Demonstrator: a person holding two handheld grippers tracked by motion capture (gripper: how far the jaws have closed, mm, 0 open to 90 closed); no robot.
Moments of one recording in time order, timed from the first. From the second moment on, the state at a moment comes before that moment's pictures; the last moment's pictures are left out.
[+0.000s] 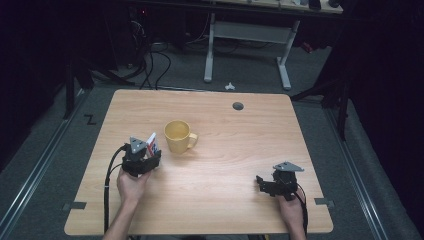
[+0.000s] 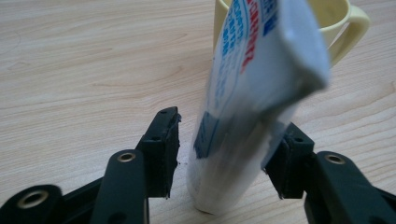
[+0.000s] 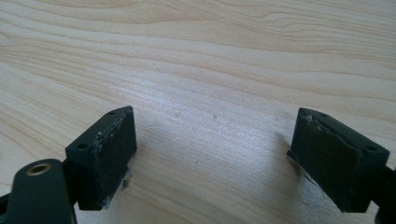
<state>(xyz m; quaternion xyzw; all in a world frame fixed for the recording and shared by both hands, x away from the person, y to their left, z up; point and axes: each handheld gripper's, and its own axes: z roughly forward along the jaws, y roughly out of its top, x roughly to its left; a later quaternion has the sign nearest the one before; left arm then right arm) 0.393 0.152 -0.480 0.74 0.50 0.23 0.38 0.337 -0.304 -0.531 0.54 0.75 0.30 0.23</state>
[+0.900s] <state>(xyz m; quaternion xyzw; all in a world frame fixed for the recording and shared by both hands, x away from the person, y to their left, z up) 0.388 0.151 -0.476 0.74 0.48 0.25 0.40 0.337 -0.304 -0.531 0.54 0.75 0.30 0.23</state>
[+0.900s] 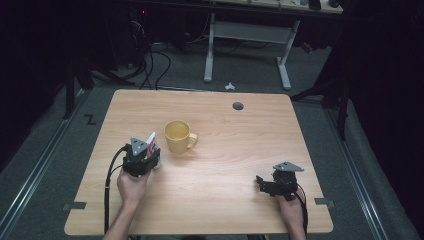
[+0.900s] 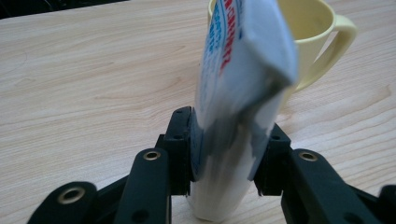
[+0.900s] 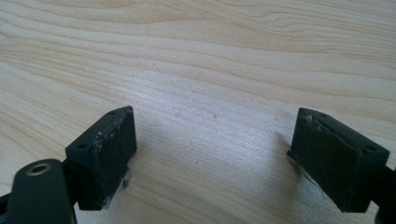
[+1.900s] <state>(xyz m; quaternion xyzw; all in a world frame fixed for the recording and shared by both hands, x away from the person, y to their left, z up) 0.380 0.153 -0.456 0.75 0.46 0.22 0.42 0.337 -0.304 -0.531 0.54 0.75 0.30 0.23</state>
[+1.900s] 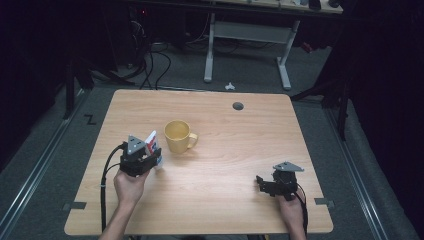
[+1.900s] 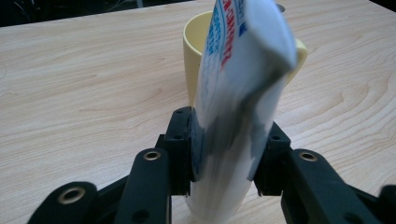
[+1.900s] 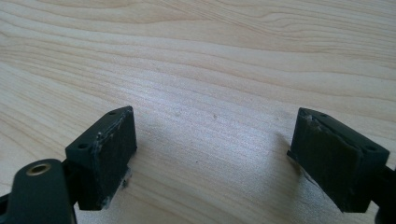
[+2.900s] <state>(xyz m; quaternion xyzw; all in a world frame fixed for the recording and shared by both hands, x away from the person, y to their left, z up) 0.386 0.154 -0.427 0.74 0.45 0.21 0.45 0.337 -0.304 -0.531 0.54 0.75 0.30 0.23</state>
